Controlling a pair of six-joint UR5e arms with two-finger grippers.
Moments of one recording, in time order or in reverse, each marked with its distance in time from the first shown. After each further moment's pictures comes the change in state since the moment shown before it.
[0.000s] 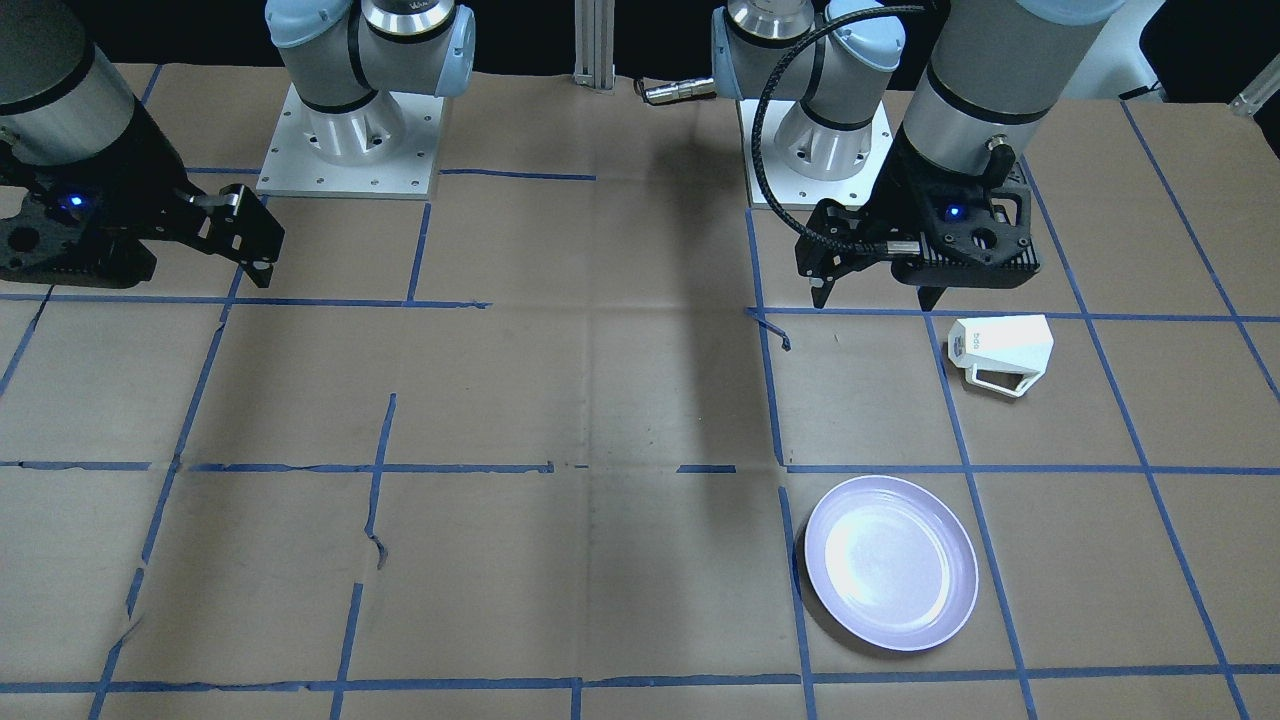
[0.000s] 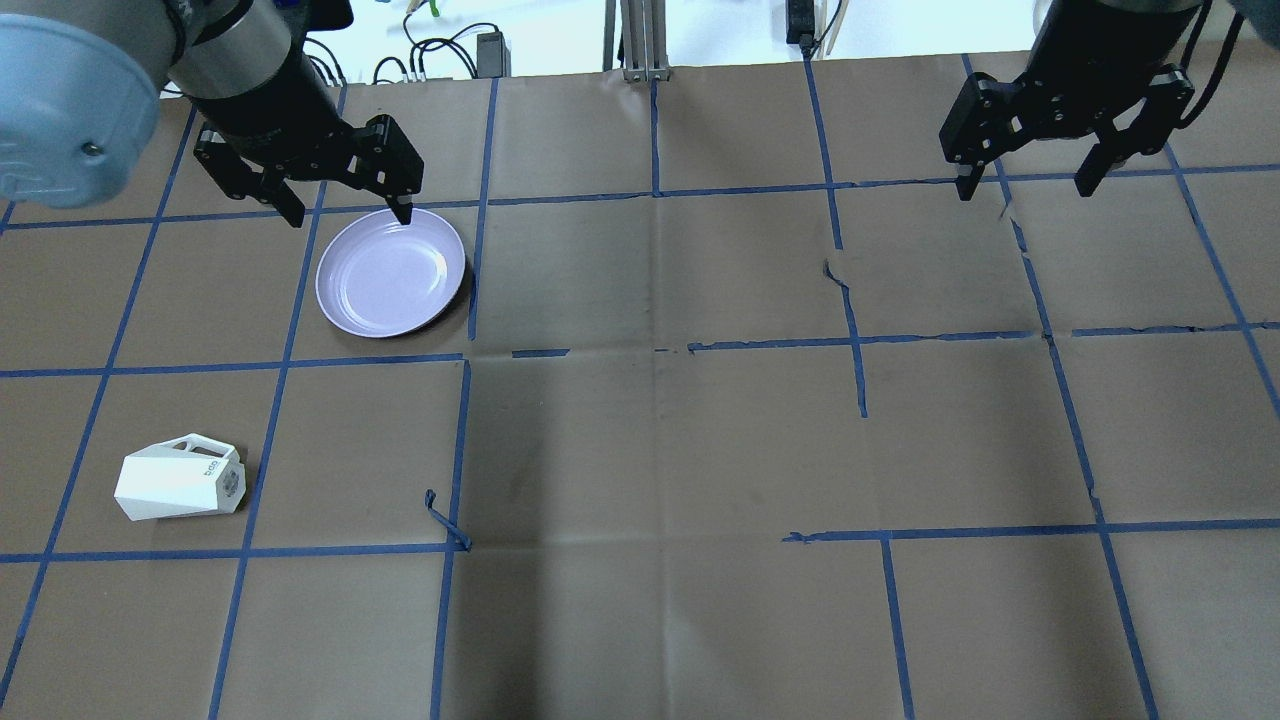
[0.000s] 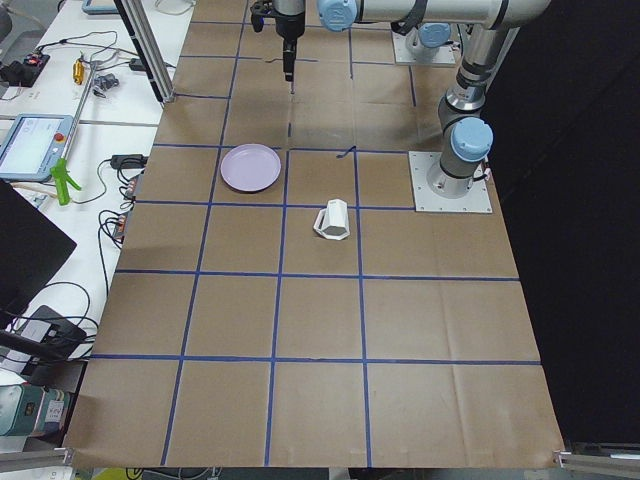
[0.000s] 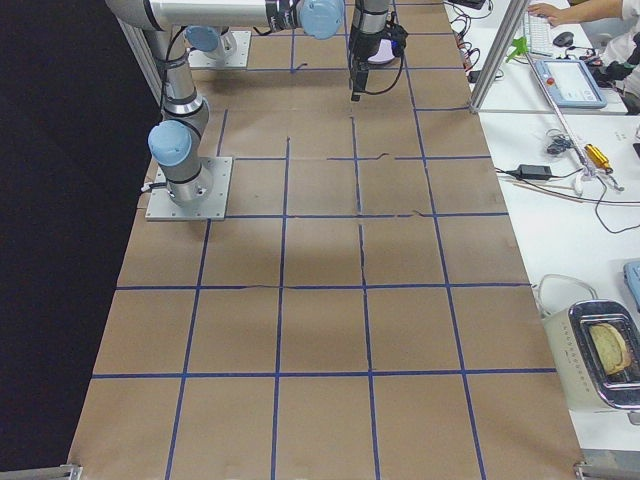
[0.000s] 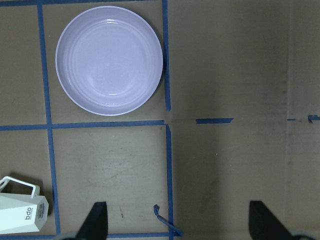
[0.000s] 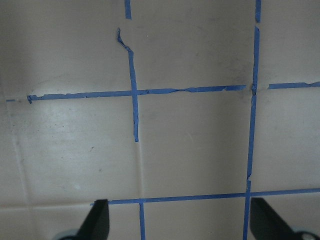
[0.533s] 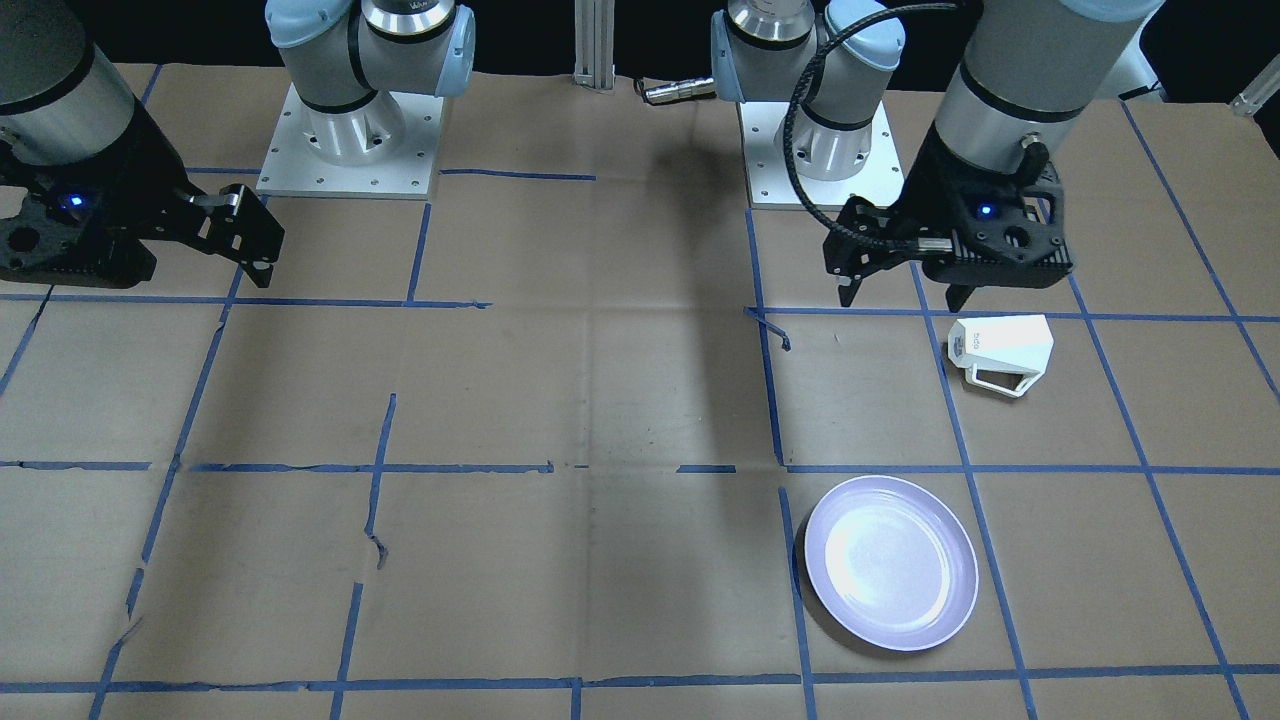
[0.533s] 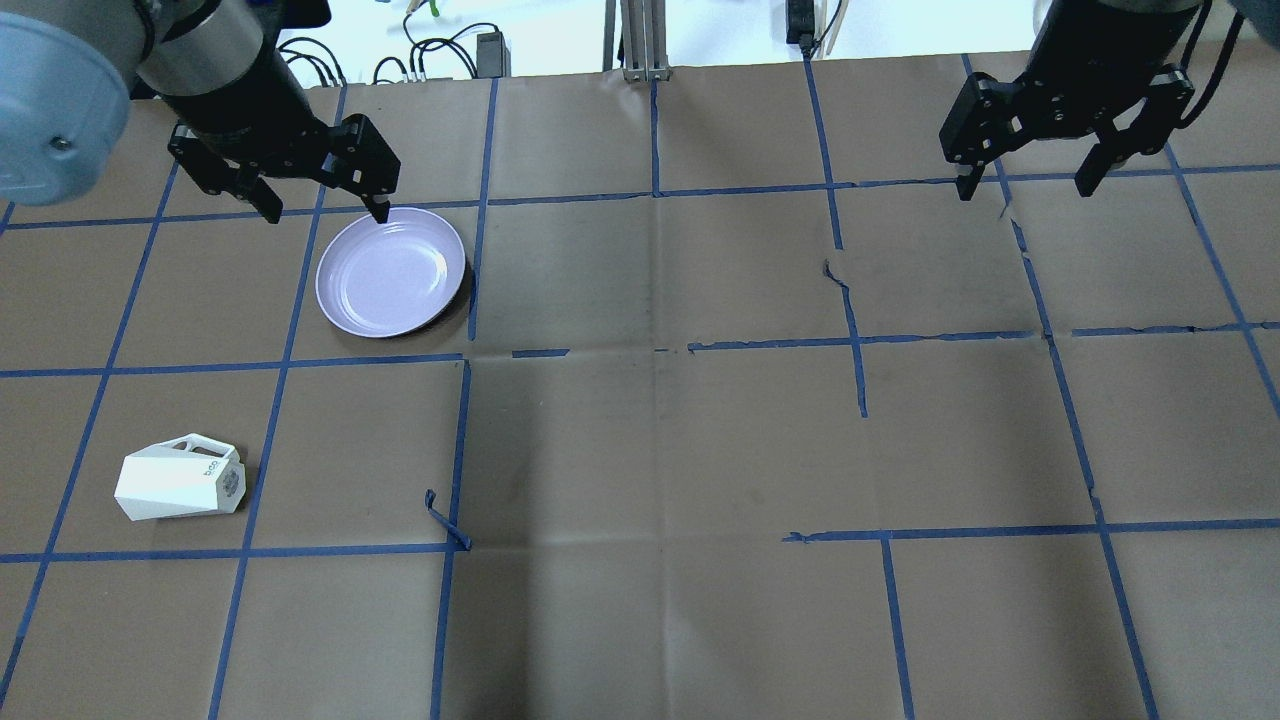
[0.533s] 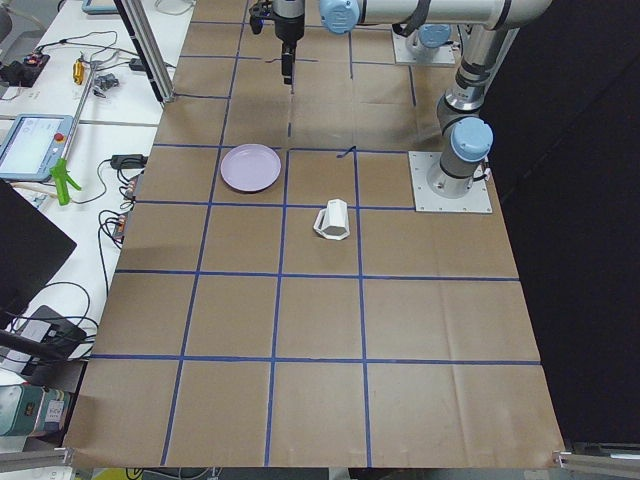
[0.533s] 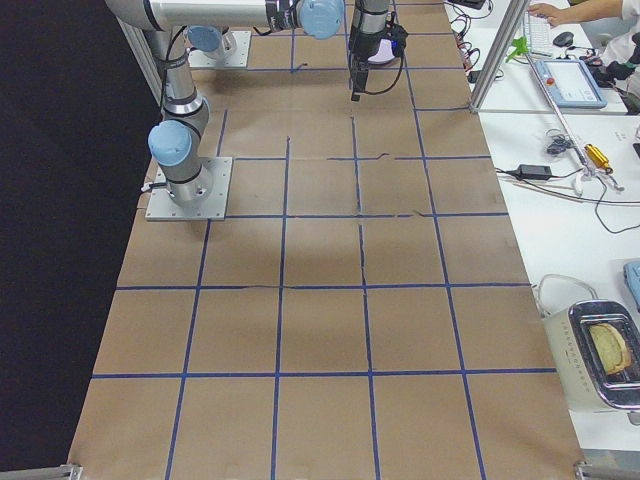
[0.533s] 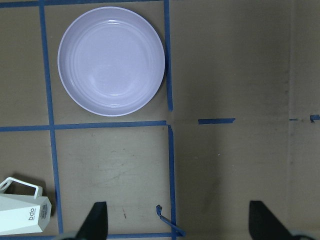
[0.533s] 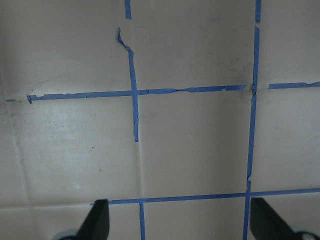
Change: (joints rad) left arm 0.068 0.017 -0.007 -0.007 0.007 0.105; right arm 0.000 0.000 0.000 0.000 0.000 0.000
